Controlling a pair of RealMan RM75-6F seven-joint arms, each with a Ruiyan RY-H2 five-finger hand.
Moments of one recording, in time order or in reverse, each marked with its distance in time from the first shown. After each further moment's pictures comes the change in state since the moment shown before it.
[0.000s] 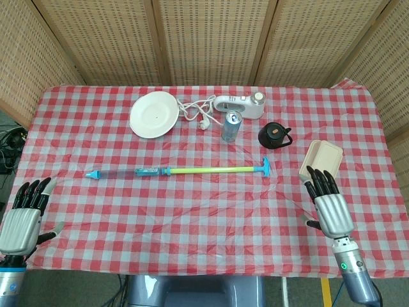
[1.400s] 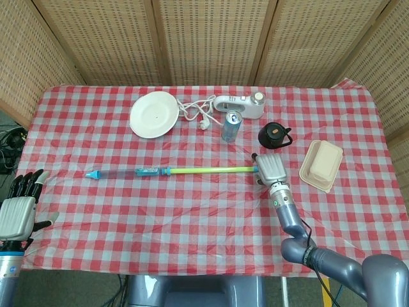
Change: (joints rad) left arm -0.040 -0.024 -0.077 0.088 -0.140 -0.108 -0.050; right arm 0.464 -0.410 0.212 0.459 0.529 -0.509 -0.345
